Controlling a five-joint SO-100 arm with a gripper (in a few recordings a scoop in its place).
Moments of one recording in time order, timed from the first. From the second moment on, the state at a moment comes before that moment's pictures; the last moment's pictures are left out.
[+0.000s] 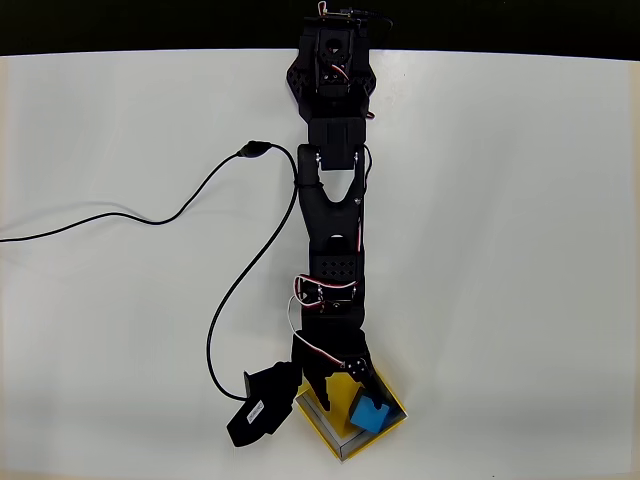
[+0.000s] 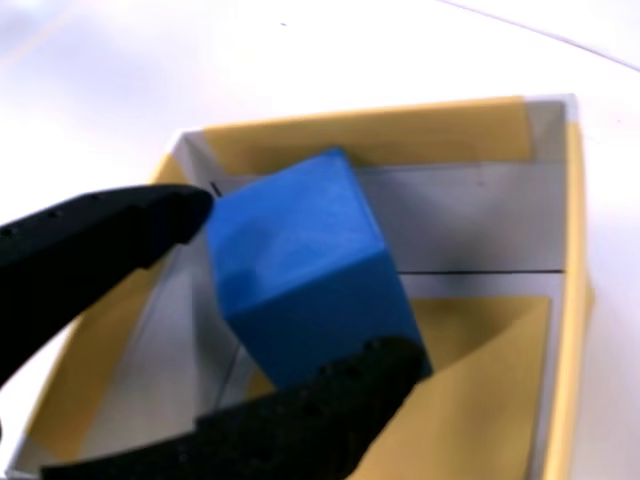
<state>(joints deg) -7.4 62.8 90.9 -0.9 -88.4</state>
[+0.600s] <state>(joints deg) 4.9 91.8 115.3 3.3 -105.5</state>
